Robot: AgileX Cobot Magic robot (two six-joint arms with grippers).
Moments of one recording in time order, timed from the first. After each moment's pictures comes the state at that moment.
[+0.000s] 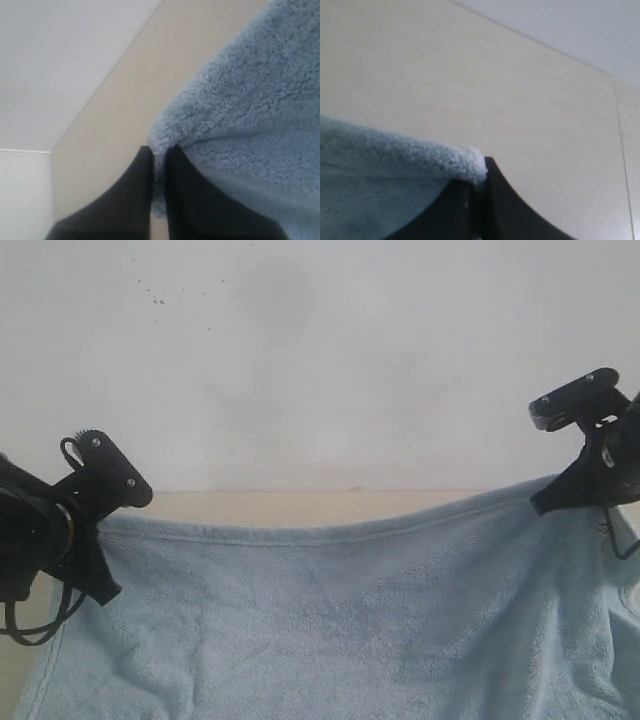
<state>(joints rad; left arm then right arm) -0.42 1.74 -0.90 1.65 0.63 -1.06 0.14 1.80 -1.23 -0.81 0.44 0.47</state>
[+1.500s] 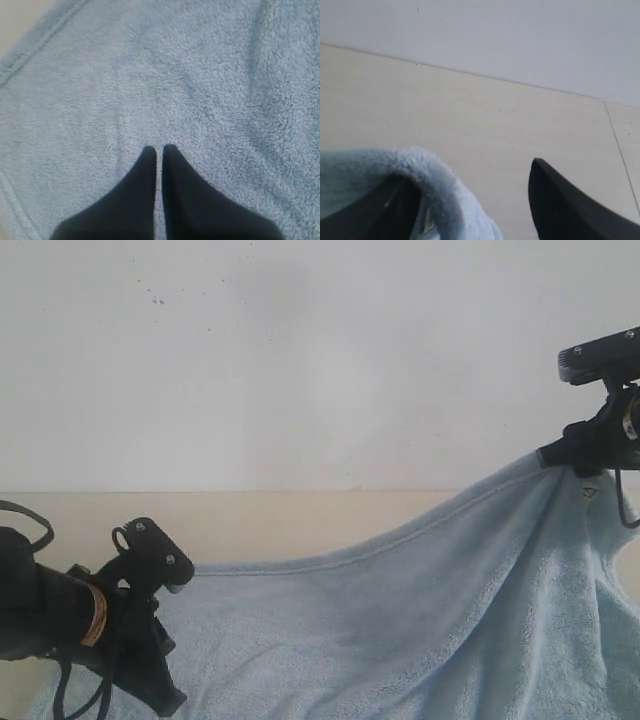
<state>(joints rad) -0.42 1.76 -0.78 0.79 0.07 -0.37 0.11 1.74 -1.23 -0.88 0.33 0.67</state>
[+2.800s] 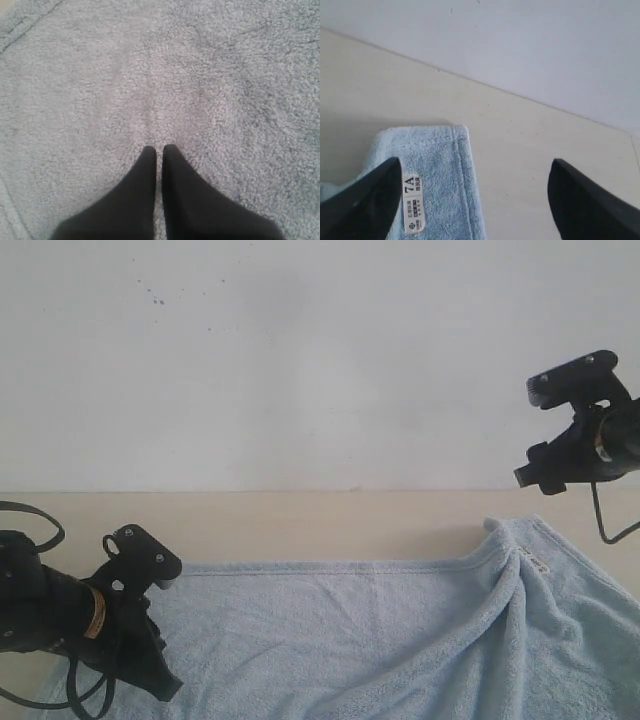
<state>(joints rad) -0.33 1.89 -0.84 0.75 0.02 -0.37 0.10 1.85 -1.25 -1.06 0.21 0.74</state>
